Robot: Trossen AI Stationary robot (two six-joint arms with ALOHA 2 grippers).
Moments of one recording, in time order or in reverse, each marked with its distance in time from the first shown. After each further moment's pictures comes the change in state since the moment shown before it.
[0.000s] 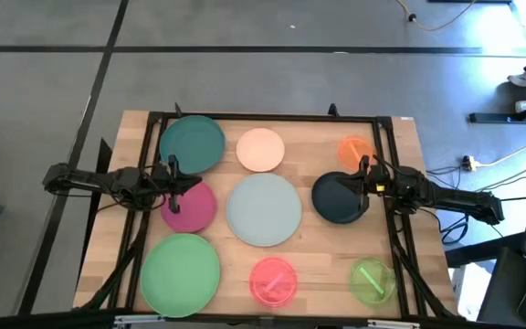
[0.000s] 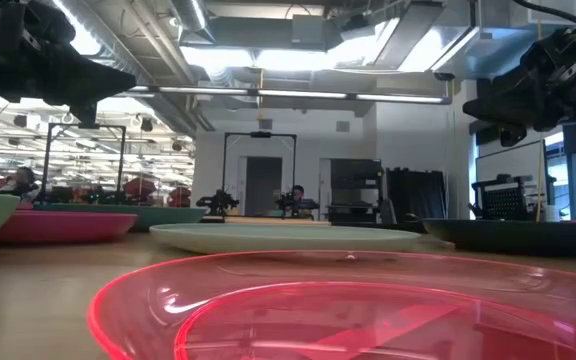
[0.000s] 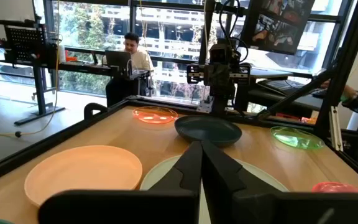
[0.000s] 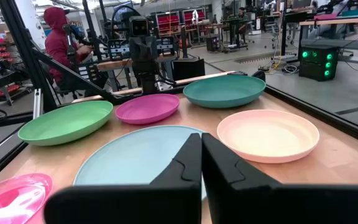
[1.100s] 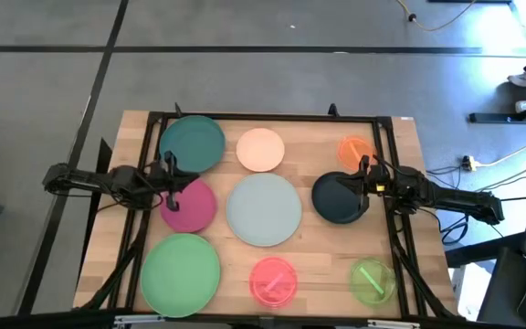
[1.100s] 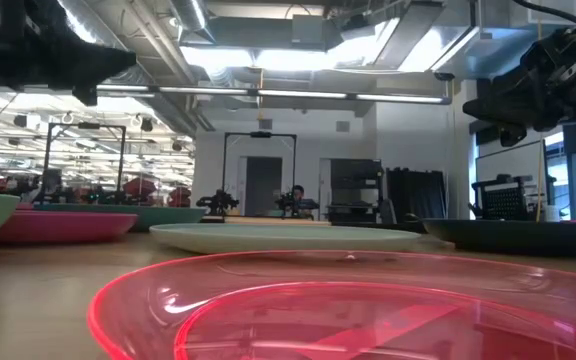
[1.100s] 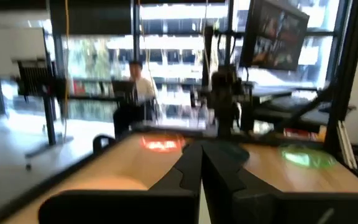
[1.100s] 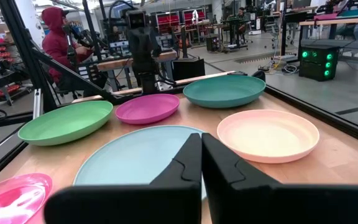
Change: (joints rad) left arm 0.000 0.000 0.000 0.140 -0.015 0.131; right arm 0.000 0.000 0.000 0.000 0.000 0.000
